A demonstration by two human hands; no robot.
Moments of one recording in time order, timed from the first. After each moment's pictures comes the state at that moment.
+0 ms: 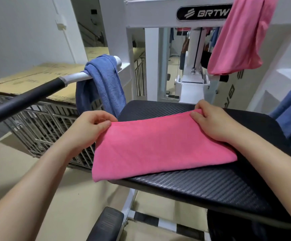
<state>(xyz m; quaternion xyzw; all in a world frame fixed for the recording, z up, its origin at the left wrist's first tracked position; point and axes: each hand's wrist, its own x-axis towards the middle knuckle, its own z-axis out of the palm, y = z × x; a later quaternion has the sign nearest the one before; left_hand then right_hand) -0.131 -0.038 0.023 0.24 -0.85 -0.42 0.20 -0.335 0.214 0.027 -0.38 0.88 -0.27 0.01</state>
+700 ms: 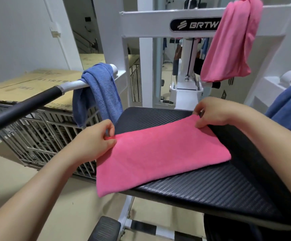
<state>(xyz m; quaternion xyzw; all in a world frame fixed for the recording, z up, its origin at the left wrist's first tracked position) -0.128 -0.028 0.030 0.22 -0.93 -0.26 0.10 -0.360 0.207 0.077 -0.35 0.93 -0.04 0.09</state>
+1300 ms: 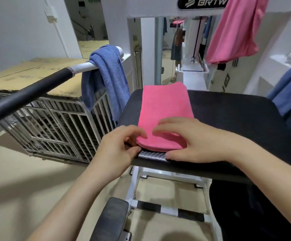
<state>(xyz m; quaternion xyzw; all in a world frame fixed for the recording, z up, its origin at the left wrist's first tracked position) -0.074 0.031 -0.005 0.10 -0.89 -0.38 0.21 -0.215 0.206 0.037 -0.60 0.79 -0.13 0.10</state>
